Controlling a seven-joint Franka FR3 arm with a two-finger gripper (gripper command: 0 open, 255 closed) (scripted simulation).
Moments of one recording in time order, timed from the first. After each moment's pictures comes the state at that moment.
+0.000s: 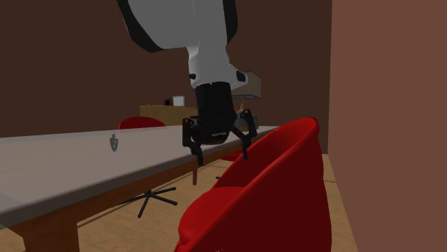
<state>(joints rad) 0.04 -0.76 0.20 -2.40 0.00 1.52 0.11</state>
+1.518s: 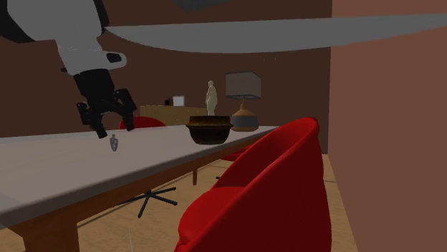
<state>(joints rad) -0.08 -0.20 0.92 -1.77 -0.17 1.59 0.95</state>
